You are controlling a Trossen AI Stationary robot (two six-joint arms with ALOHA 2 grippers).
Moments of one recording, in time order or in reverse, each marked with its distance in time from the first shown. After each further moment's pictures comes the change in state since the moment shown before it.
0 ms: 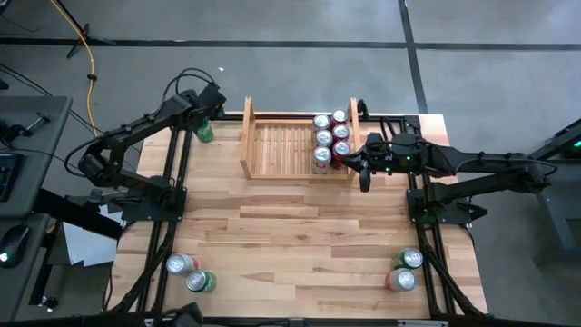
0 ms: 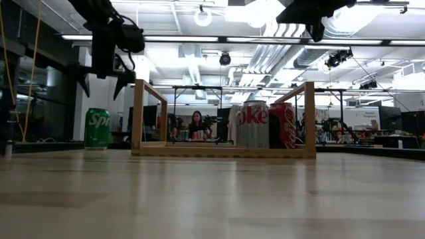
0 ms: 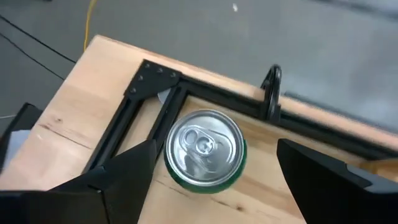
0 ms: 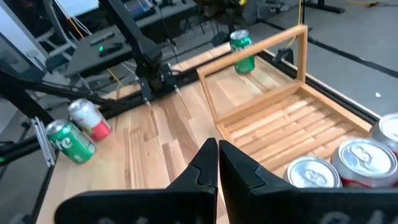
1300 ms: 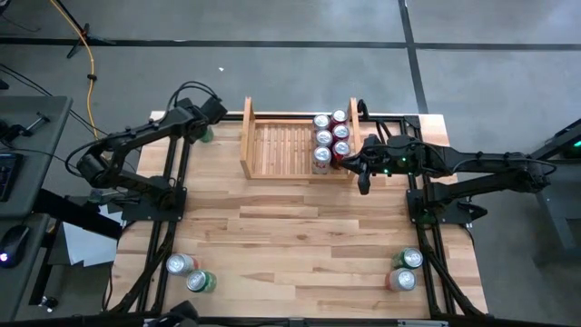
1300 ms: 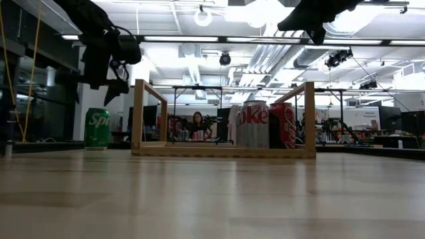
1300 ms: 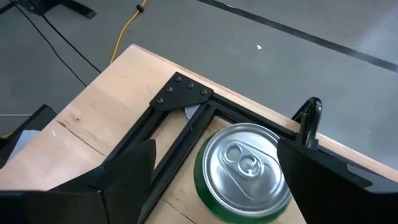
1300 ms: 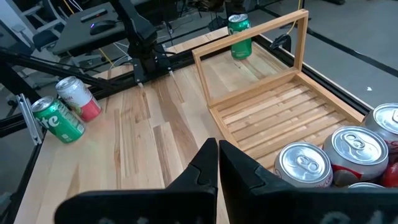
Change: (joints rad) left arm -0.017 -0.014 -0.158 0.115 -0.178 -0.162; right arm 0.000 0.012 0.000 -0.059 -0.004 -0.045
